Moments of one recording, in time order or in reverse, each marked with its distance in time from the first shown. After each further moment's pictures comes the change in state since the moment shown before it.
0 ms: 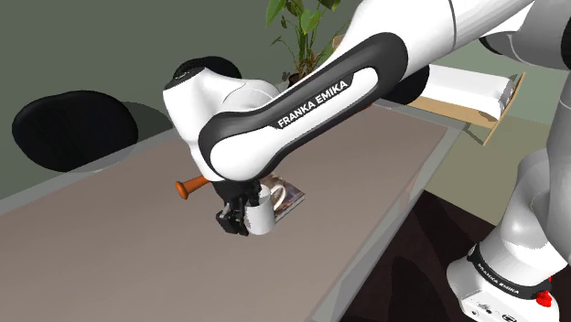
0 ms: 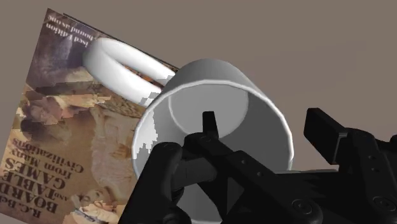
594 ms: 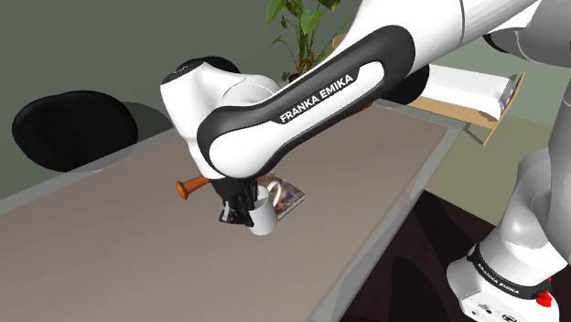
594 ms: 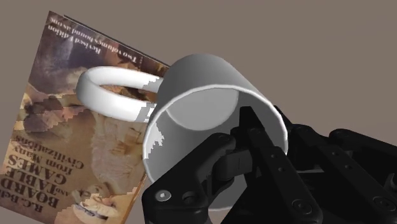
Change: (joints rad) arm 0.003 -0.016 0.003 0.001 0.005 -0.010 0.000
